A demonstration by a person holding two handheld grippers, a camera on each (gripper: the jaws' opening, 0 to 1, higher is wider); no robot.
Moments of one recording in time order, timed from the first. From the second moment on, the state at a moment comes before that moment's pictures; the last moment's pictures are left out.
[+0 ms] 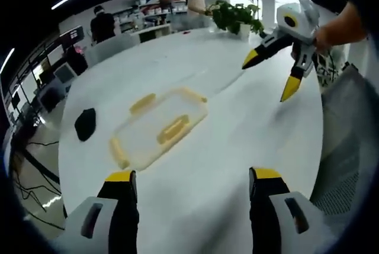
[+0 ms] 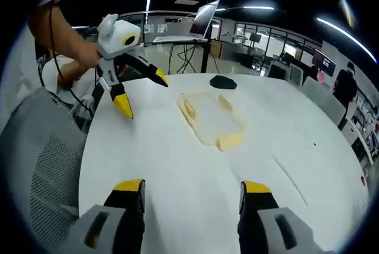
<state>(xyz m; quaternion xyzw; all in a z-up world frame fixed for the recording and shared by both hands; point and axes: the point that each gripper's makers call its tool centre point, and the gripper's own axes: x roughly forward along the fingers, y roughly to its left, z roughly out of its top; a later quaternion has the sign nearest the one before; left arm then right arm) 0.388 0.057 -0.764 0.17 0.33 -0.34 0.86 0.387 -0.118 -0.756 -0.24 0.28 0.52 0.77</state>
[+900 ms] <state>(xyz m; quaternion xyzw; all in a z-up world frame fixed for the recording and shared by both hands) 0.415 0.081 -0.774 0.21 0.33 -0.35 0.85 0.418 -0.100 -0.755 -0.26 0.27 0.54 0.75</state>
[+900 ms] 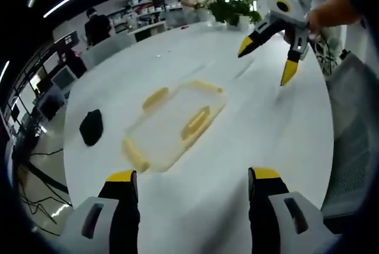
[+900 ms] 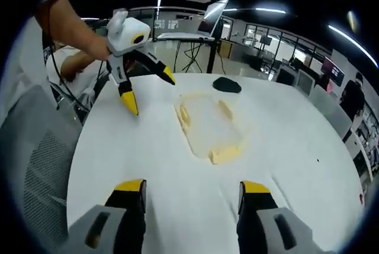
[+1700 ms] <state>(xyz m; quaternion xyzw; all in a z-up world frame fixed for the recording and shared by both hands) 0.445 0.106 -0.777 0.27 0.32 -0.39 0.82 0.438 -0.076 -0.768 -0.29 0.28 0.56 0.73</state>
